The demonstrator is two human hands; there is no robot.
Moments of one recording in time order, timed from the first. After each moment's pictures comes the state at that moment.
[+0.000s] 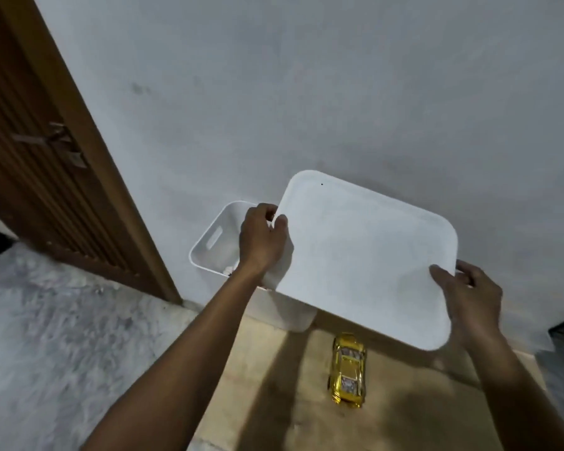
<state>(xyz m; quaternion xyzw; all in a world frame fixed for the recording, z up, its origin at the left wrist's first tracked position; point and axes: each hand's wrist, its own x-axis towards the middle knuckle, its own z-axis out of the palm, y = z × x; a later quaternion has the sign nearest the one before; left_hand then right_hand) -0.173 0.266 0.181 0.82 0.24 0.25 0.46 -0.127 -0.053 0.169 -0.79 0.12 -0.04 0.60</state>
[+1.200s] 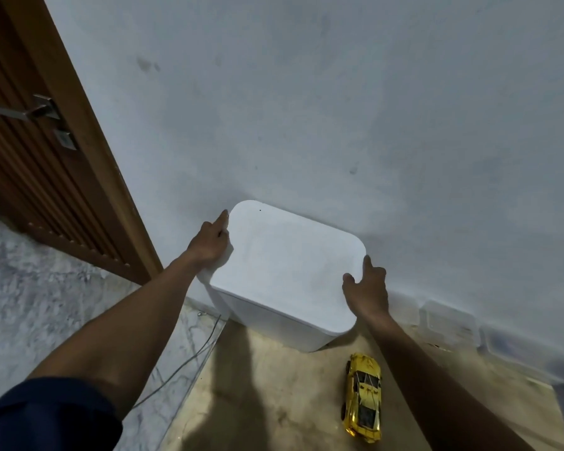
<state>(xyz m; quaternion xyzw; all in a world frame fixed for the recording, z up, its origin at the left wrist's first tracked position) -0.139 0.466 0.073 0.88 0.27 0.01 0.38 -0.083 0.133 0.093 -0.93 0.00 0.09 0.36</state>
